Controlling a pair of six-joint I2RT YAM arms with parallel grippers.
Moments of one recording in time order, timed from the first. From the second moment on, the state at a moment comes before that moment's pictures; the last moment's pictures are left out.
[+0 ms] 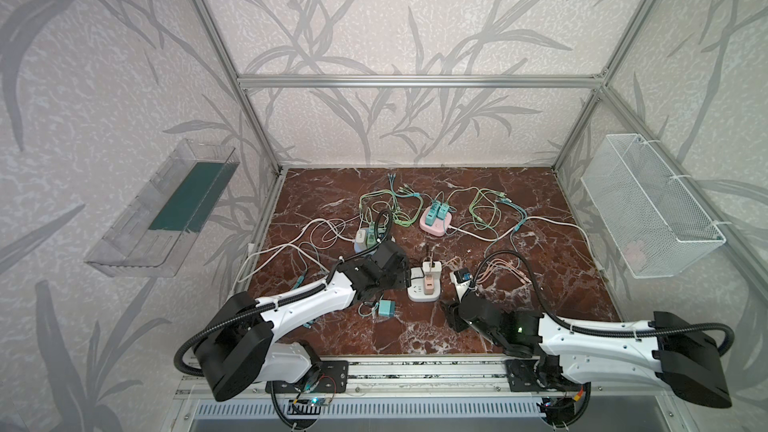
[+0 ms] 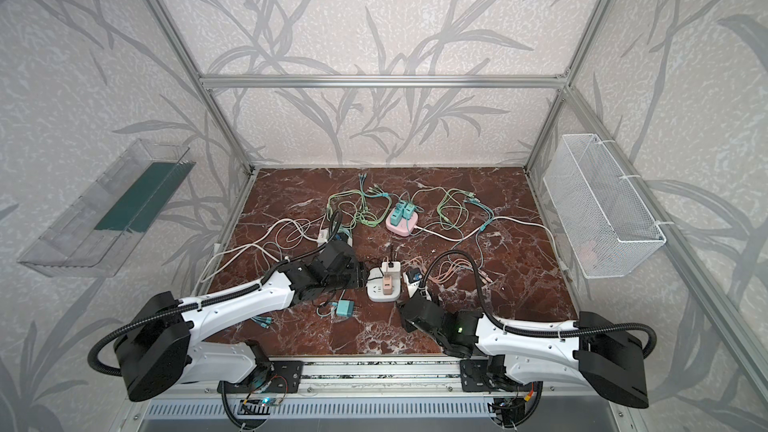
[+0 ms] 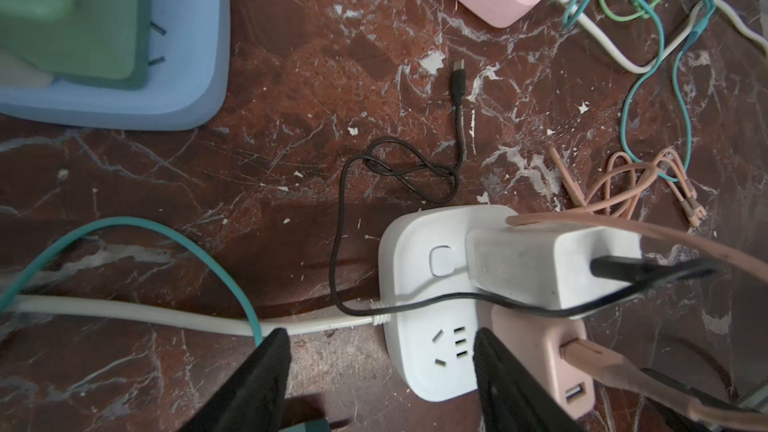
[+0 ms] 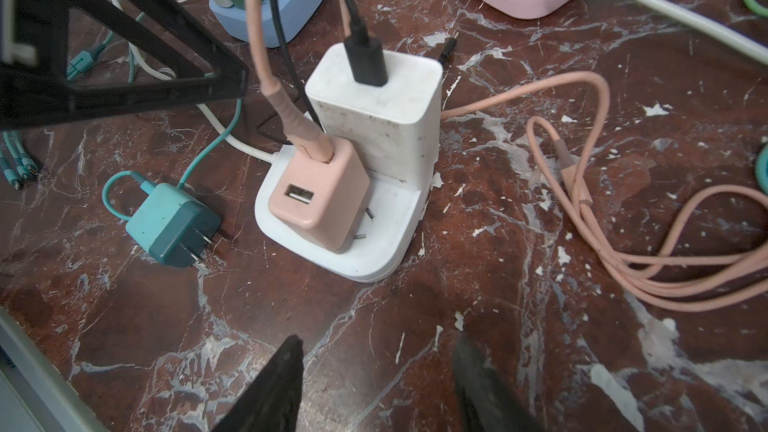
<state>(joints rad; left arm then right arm) -0.79 1.34 0.74 -0.33 -0.10 -0.78 1.21 1.10 0.40 -0.06 0.45 0.68</state>
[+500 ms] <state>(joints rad) -0.78 1.34 0.72 -0.29 -0.08 -0.78 1.24 1.43 0.67 -0.17 0.55 0.73</state>
